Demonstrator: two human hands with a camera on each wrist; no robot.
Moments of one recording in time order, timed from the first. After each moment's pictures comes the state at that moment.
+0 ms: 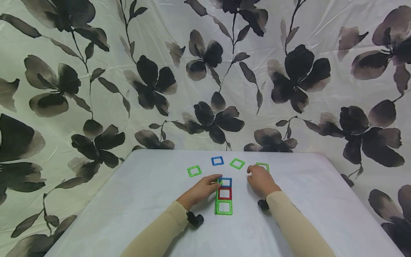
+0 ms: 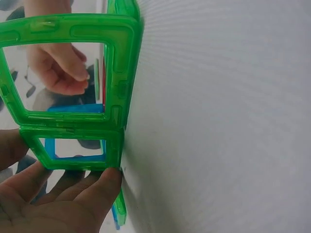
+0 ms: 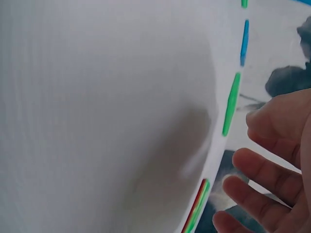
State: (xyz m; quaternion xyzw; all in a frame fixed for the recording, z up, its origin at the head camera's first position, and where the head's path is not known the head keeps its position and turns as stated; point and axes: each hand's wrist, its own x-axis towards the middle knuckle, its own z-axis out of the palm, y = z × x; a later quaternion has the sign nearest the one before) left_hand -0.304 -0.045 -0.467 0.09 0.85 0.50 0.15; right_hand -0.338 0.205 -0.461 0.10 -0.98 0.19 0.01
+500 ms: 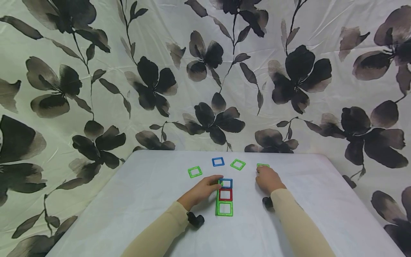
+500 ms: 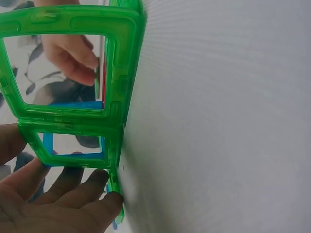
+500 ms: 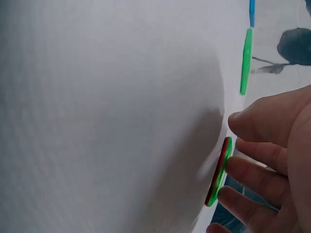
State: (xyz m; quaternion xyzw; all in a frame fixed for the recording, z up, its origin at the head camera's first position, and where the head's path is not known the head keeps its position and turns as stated) left_hand -0.303 -0.043 -0.464 0.08 0.85 0.49 0.14; right_hand -0.349 0.228 -0.464 0.07 -0.98 0.18 -0.02
